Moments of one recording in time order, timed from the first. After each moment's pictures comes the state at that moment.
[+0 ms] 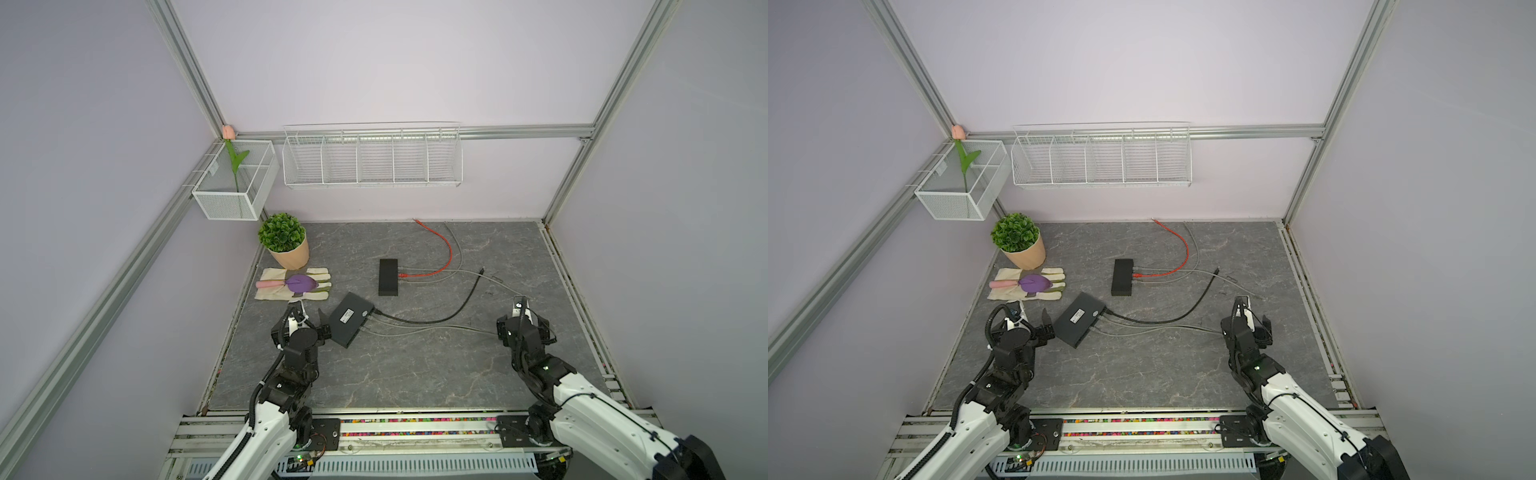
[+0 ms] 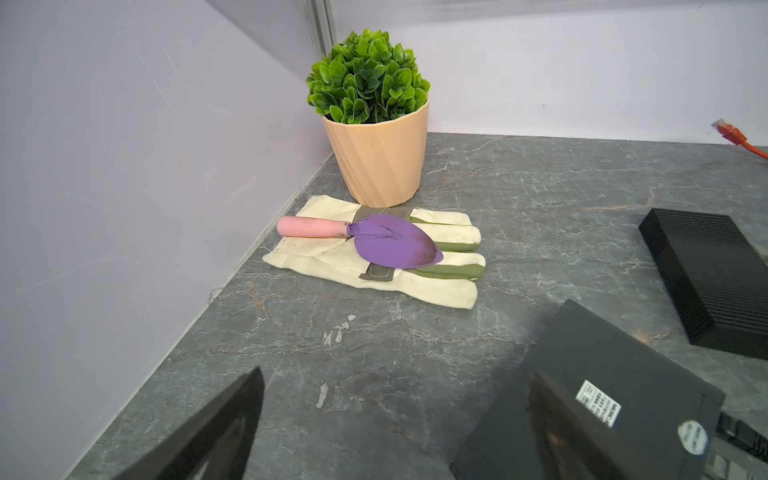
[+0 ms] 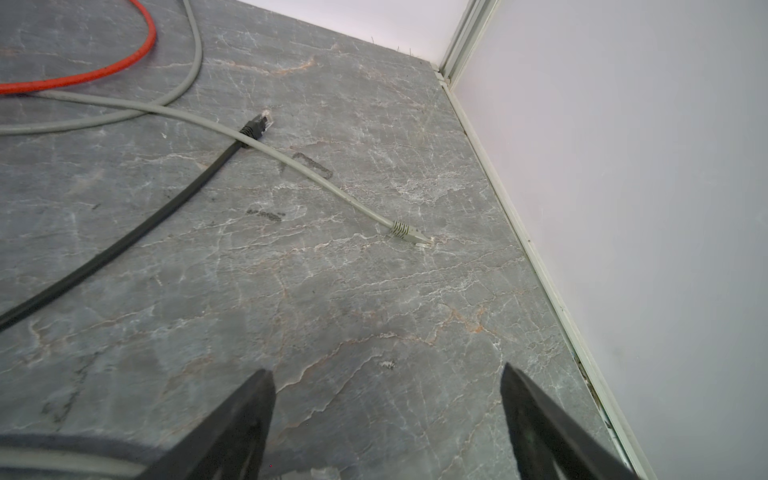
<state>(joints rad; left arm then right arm) -0.41 0.53 0.19 0.00 -0.62 -0.14 0.49 0.84 0.26 -0.05 0.75 0.10</state>
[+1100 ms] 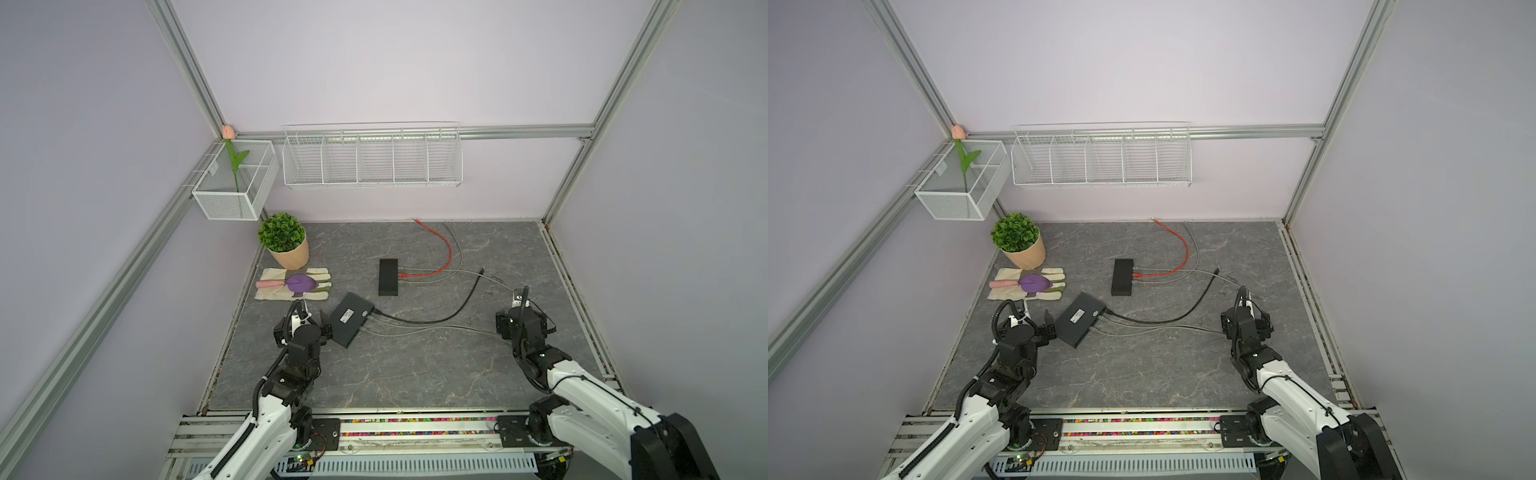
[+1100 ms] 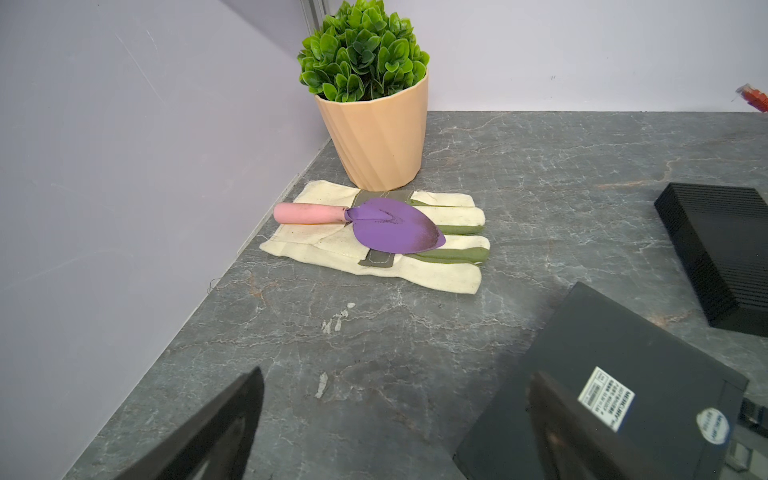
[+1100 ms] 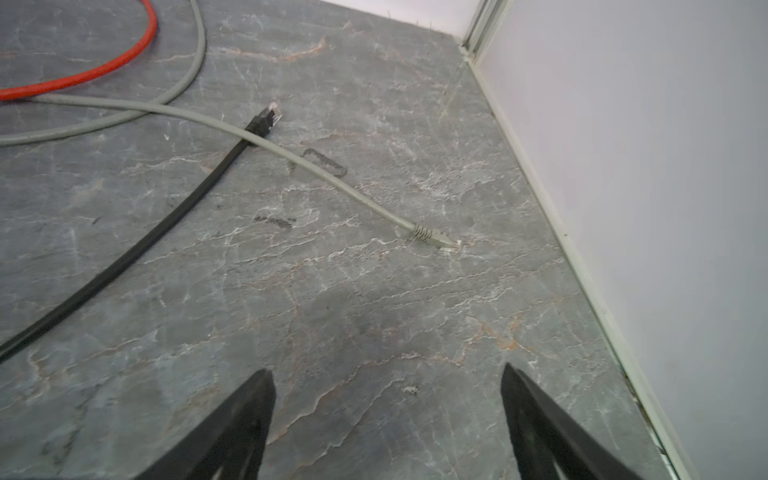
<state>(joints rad) -0.41 0.61 0.20 0.00 -0.62 -0.14 0.31 0.98 0.30 0.05 0.52 0.09</state>
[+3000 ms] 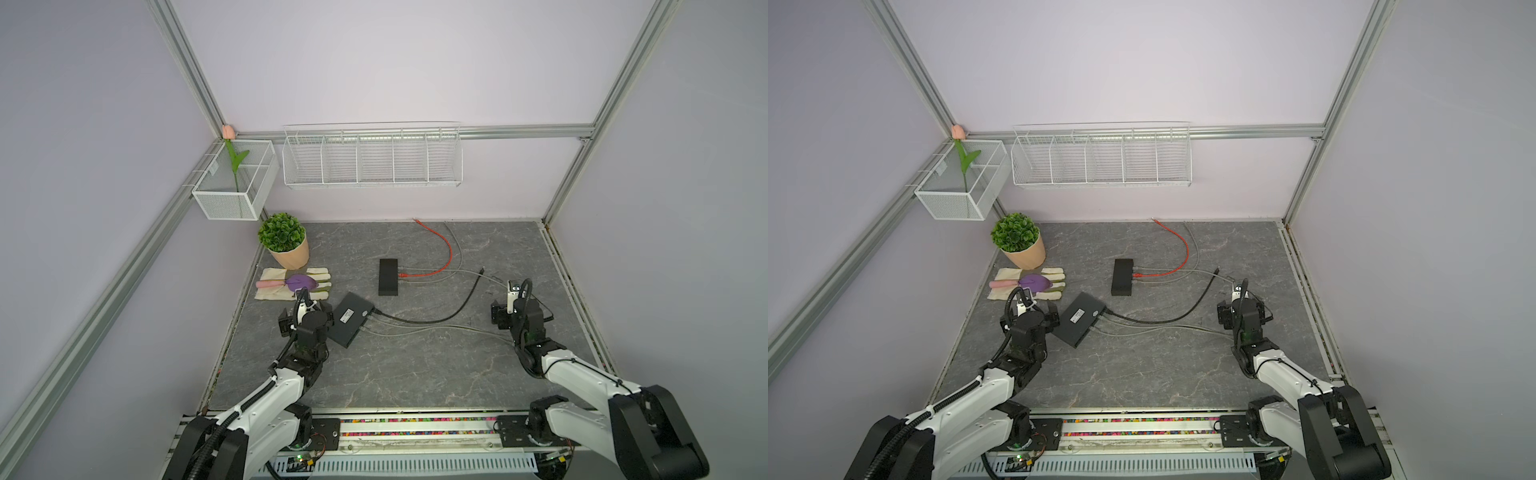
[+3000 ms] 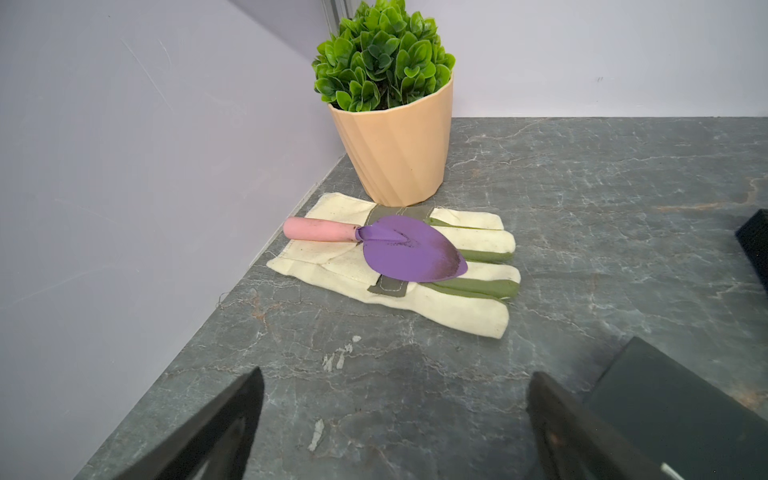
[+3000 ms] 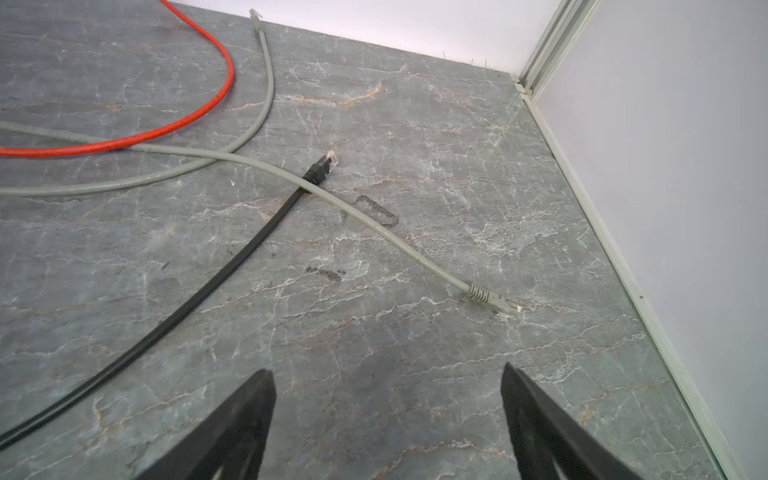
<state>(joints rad) -0.37 0.99 0.22 0.39 -0.70 -0.11 0.26 1.13 0.31 0.32 0.36 -0.02</state>
